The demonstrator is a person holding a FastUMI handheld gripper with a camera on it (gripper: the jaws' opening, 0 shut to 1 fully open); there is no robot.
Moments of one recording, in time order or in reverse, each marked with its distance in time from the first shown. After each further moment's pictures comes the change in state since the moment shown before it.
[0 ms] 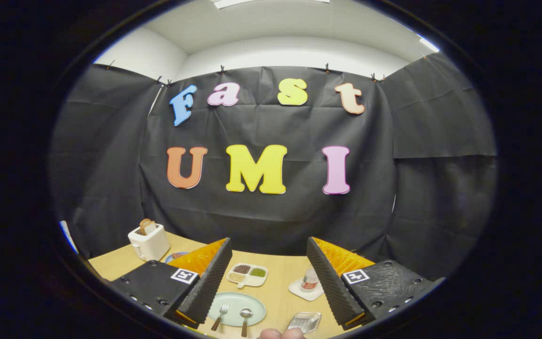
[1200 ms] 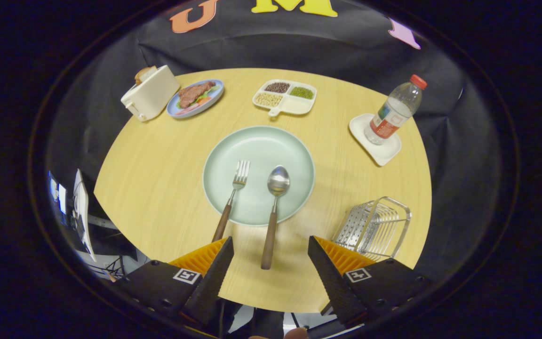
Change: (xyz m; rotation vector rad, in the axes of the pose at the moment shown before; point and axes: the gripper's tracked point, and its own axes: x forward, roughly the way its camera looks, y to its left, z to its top) arm -0.011 0.050 -0.310 -0.088 1.181 0.167
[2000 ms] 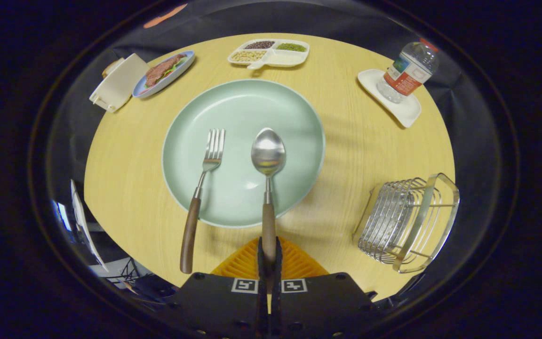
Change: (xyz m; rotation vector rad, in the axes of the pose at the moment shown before) arm 0.061 -0.003 -0.011 0.111 0.155 0.002
